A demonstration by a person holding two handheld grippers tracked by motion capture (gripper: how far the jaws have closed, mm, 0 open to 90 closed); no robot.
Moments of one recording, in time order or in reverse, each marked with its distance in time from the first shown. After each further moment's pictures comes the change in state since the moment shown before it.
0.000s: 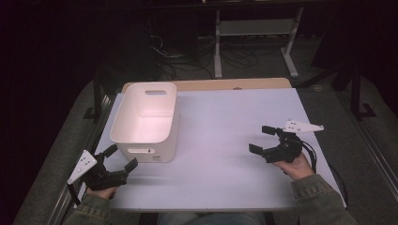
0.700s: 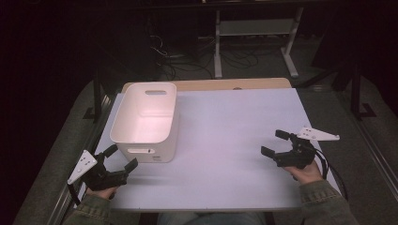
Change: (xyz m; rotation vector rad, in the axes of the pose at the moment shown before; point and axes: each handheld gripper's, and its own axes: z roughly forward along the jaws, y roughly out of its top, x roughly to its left) left arm 0.000 0.000 0.000 0.003 -0.003 0.004; right arm -0.008 -0.020 -0.029 -0.035 -0.096 0.031
